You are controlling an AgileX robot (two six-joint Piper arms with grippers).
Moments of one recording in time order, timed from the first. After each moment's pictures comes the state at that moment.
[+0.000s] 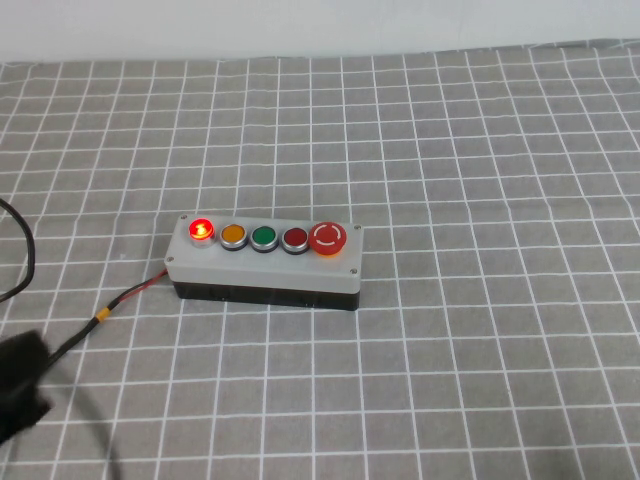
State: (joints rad) right arm 0.19 -0.01 0.03 0.38 0.34 -0.11; left arm -0.10 0.46 -0.38 -0.46 0.43 0.06
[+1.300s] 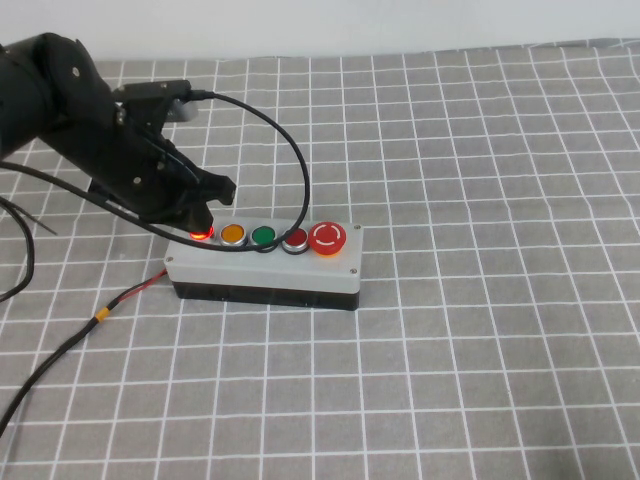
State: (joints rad) right arm 0.19 -0.01 0.03 0.38 0.34 -0.11; left arm -0.22 1.84 -1.47 -0.30 0.93 0.27
